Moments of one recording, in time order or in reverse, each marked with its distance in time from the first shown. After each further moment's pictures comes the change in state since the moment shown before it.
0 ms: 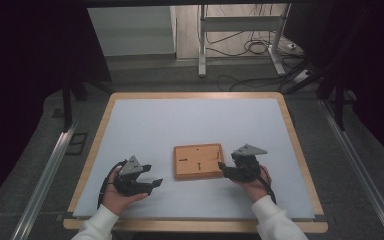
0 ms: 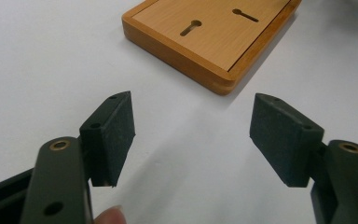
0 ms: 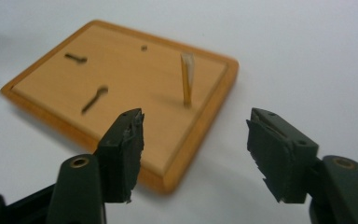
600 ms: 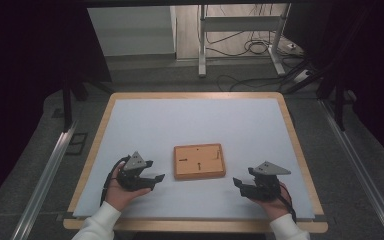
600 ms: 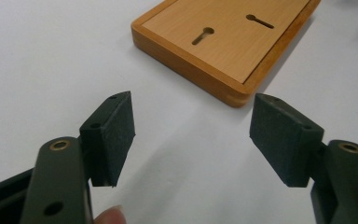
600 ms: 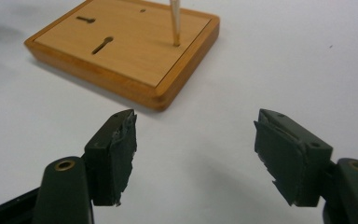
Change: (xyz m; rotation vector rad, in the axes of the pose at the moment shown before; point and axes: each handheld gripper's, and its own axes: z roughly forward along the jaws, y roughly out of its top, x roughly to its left) left arm 0.007 0.011 0.009 0.003 0.028 -0.002; right arm -0.008 -0.043 -0.050 -0.016 0.000 0.001
